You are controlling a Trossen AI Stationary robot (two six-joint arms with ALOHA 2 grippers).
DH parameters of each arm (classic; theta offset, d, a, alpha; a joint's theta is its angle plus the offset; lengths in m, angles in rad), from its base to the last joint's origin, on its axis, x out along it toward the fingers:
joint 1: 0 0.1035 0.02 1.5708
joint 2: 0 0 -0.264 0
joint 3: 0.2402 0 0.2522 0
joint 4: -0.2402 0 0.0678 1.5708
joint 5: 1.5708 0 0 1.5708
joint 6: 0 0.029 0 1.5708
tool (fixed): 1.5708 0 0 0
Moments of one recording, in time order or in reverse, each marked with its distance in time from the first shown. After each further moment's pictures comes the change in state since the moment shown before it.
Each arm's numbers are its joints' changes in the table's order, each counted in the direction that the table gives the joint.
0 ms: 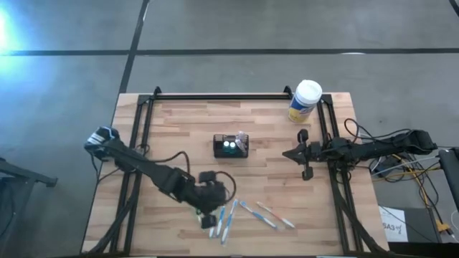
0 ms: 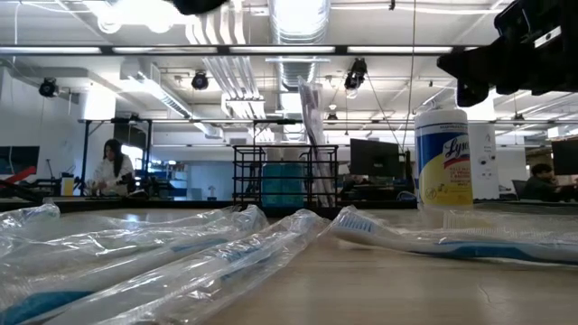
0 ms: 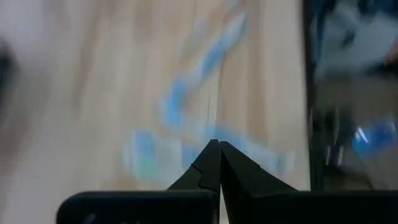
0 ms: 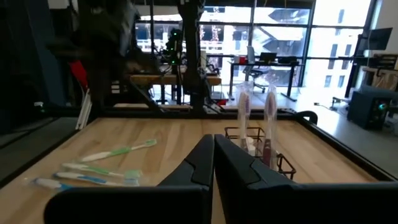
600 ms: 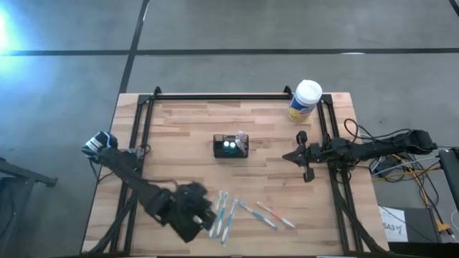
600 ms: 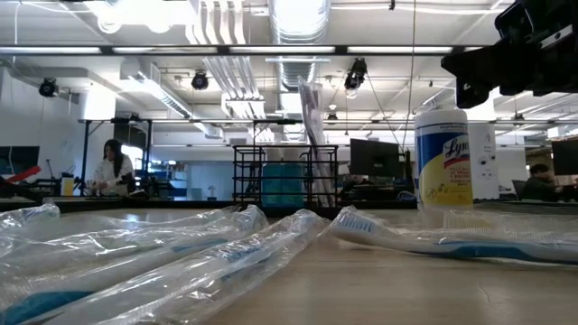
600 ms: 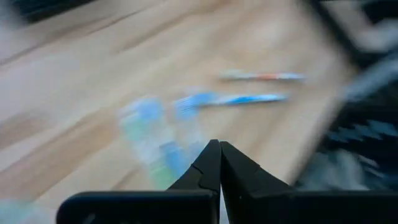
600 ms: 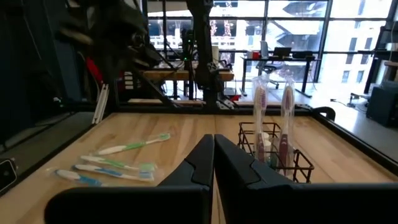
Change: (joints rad) left arm -0.187 -0.026 0.038 -0.205 -0.386 -0.962; right arm 0.002 0.000 0.000 -0.020 -0.053 0.016
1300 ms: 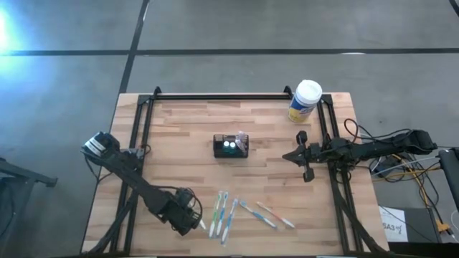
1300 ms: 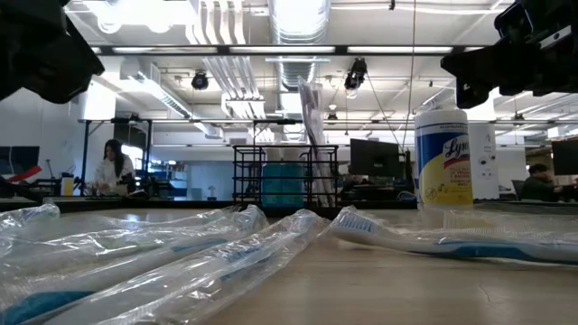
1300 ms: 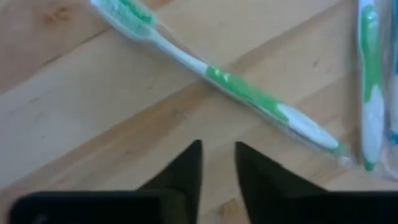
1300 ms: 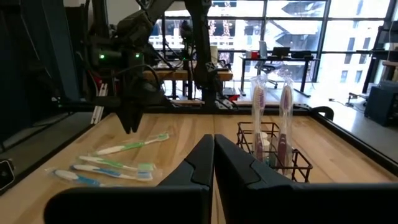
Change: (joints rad) left arm -0.029 0.000 -0.411 0.150 0.492 -0.299; right arm -0.001 0.000 0.000 0.001 0.004 0.000
